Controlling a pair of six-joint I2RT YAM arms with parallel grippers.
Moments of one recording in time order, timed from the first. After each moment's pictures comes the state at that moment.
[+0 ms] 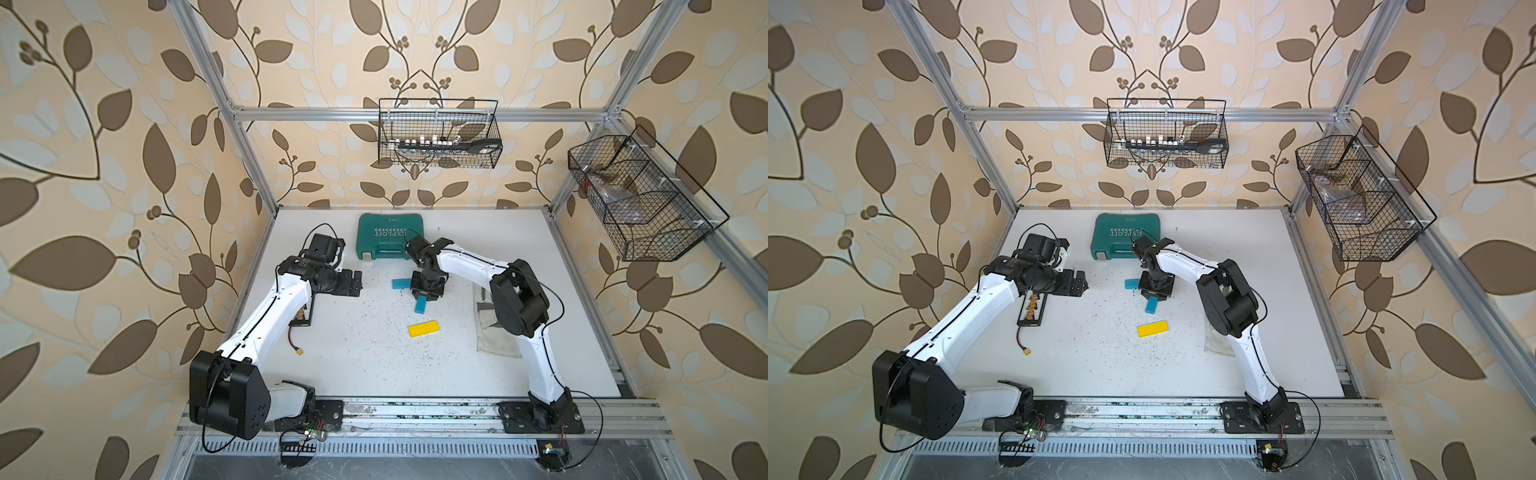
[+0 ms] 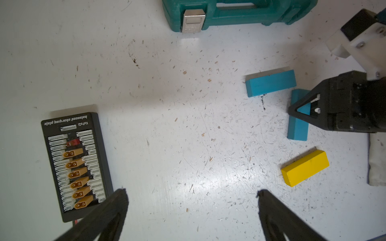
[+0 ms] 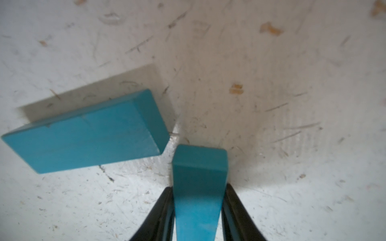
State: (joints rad) left arm -0.28 1.31 1.09 -0.87 0.09 -0.15; right arm 0.63 2.23 1.76 -1.01 -0.06 0.90
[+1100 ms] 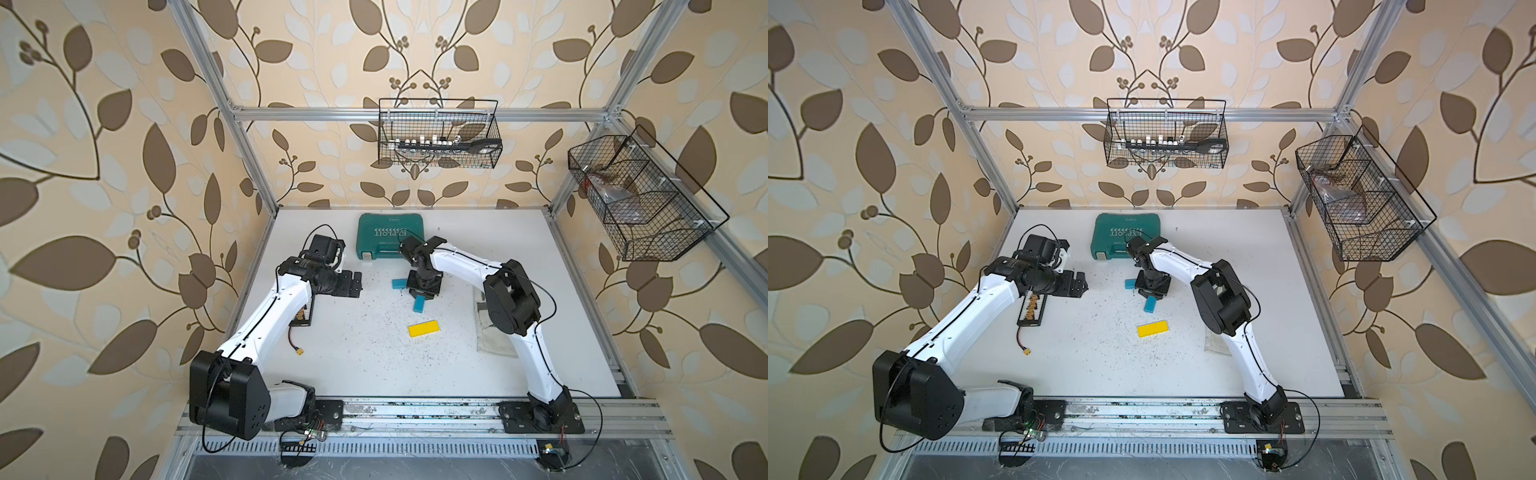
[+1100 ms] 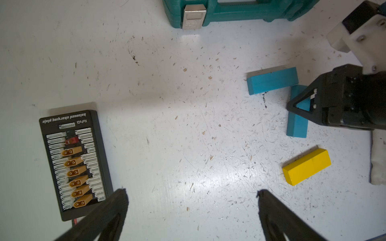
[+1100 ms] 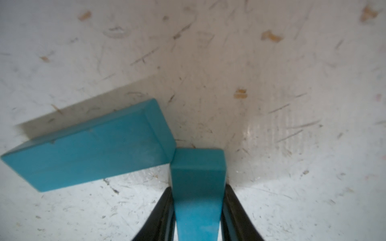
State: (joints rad) left arm -0.28 1.30 1.08 -0.87 0.09 -0.15; right arm 0.65 2.29 1.86 -1.08 -0.01 0.96
